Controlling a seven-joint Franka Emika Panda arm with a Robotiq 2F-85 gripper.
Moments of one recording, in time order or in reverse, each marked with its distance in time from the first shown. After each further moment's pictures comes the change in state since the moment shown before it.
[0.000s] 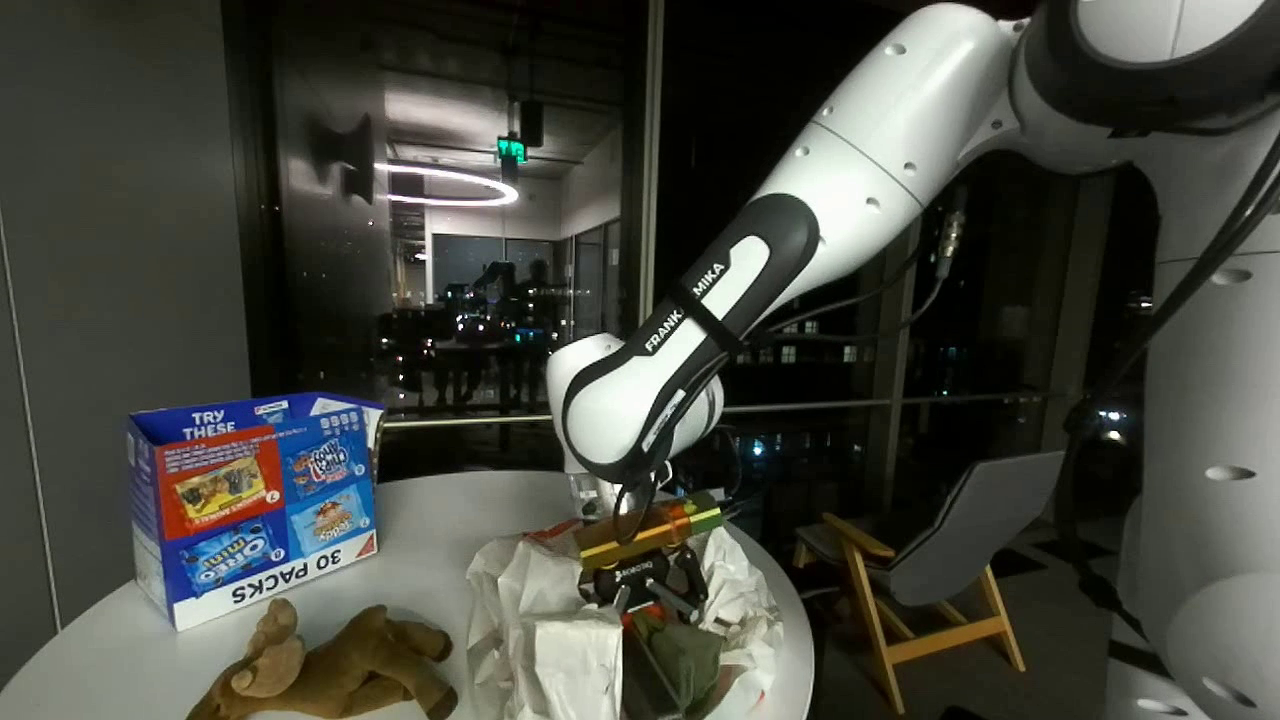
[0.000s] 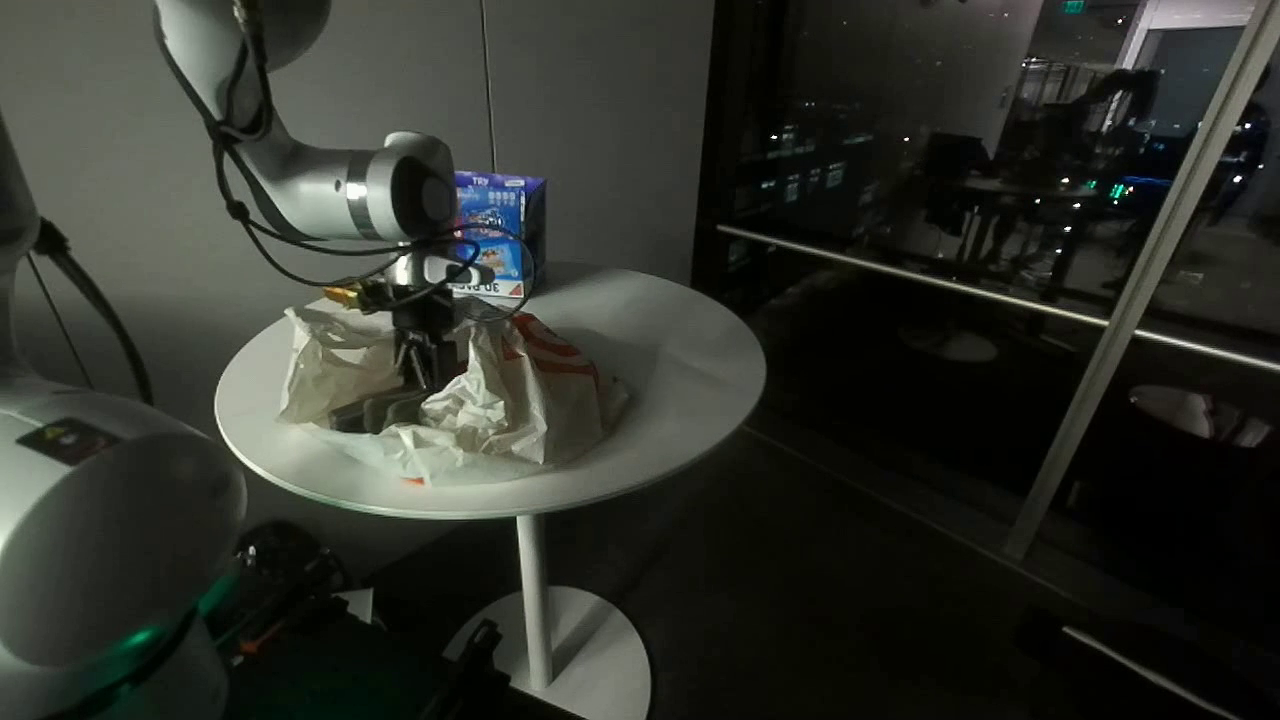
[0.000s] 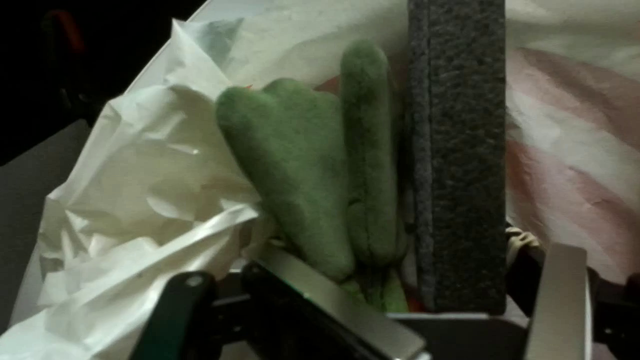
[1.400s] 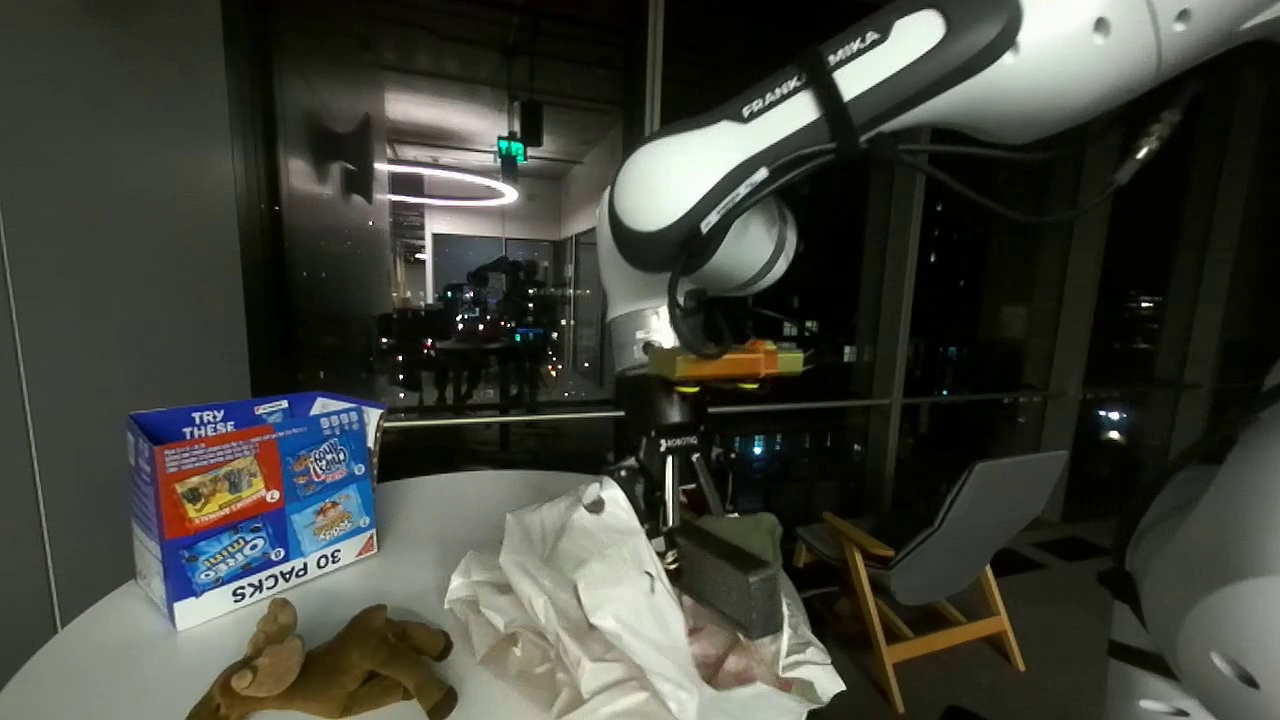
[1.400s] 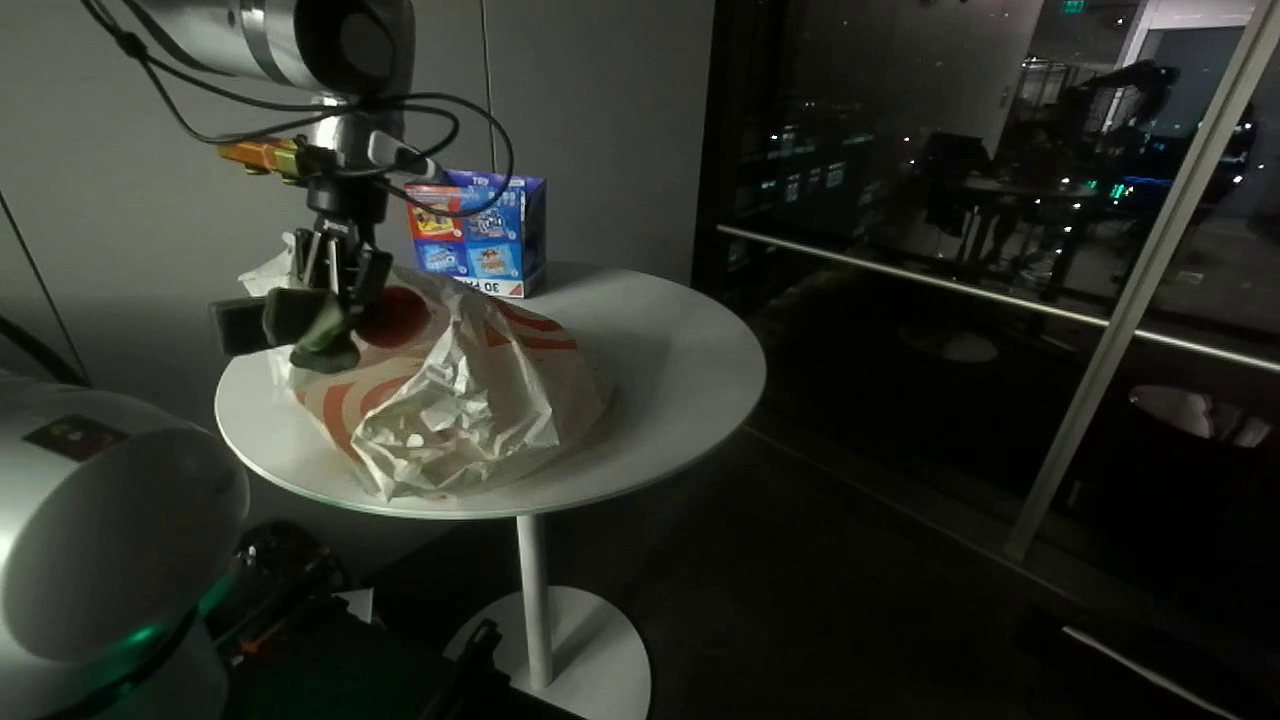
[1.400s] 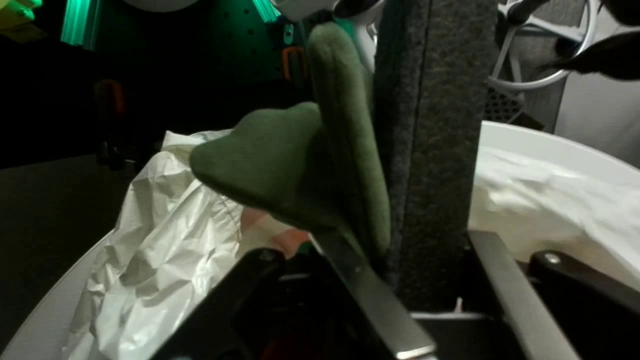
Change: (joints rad) arm 0.028 -0.438 -0.009 -0.019 0.265 -0.416 -0.402
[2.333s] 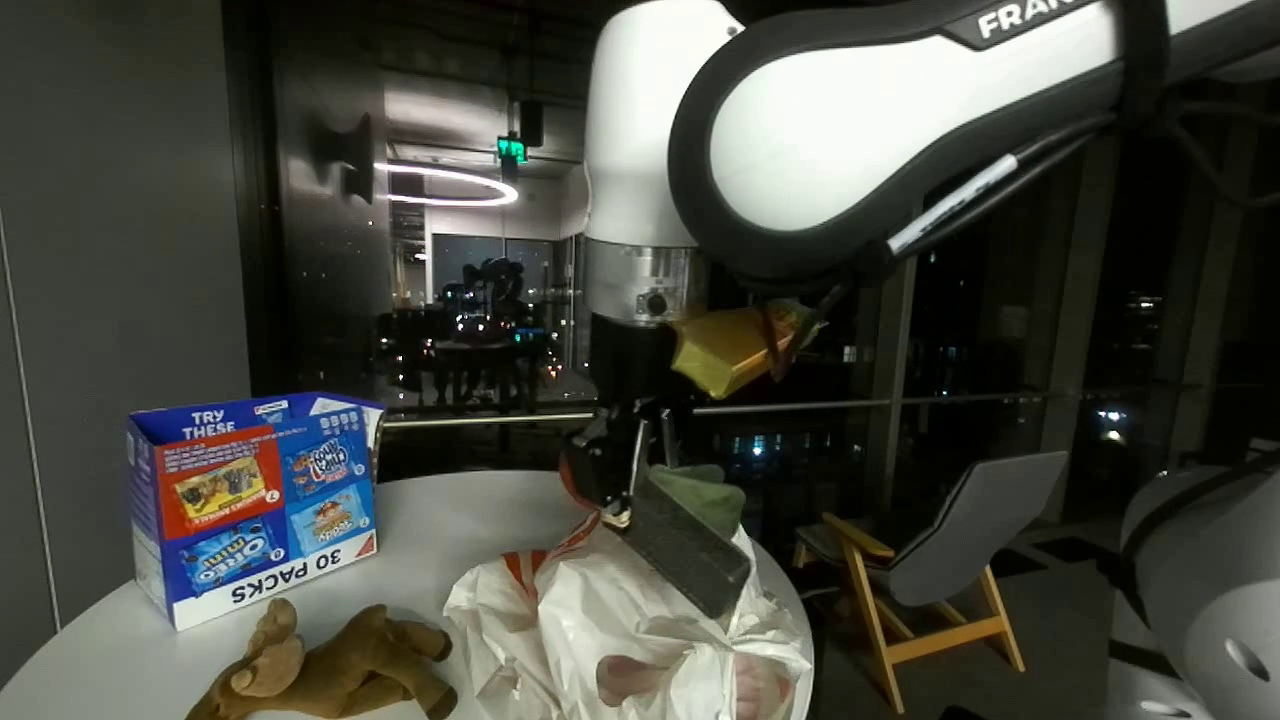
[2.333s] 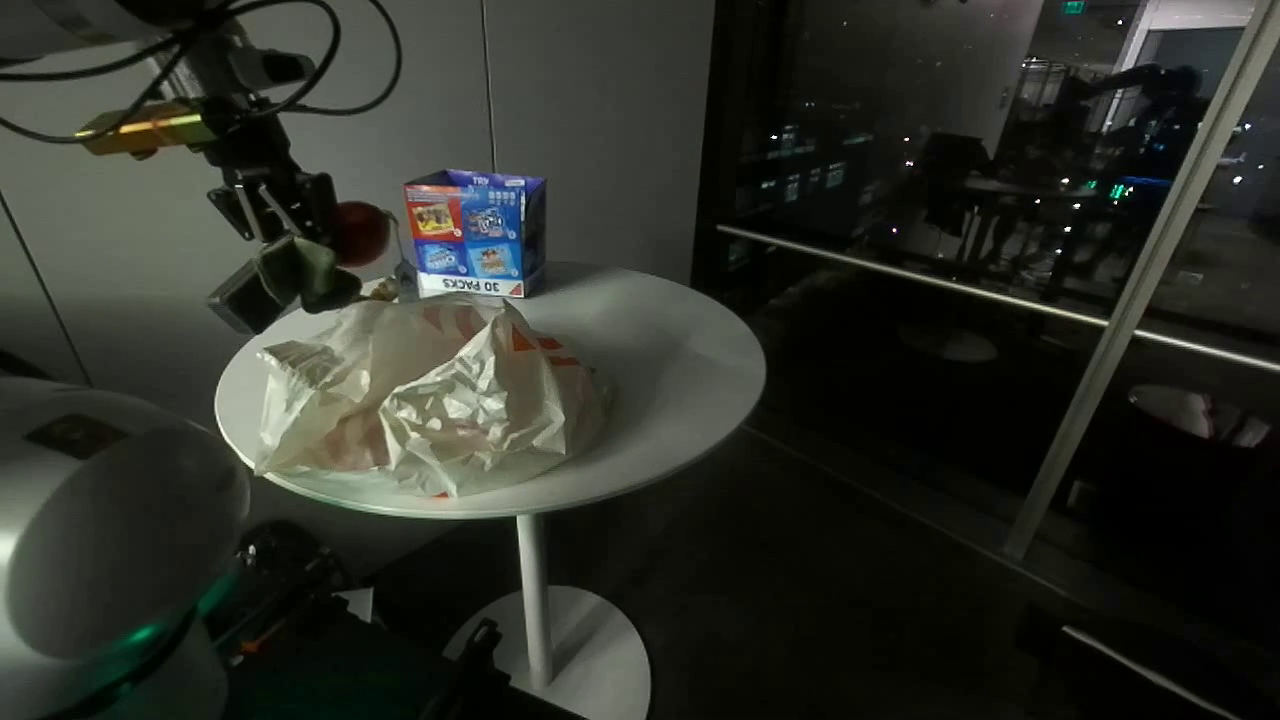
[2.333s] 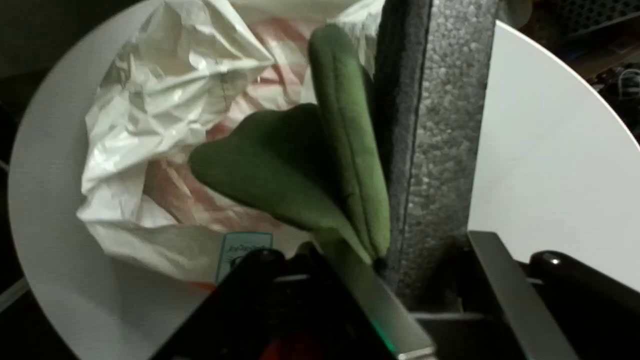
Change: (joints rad) arm 0.016 -0.235 0.273 -0.076 -0.204 0.269 -0.037
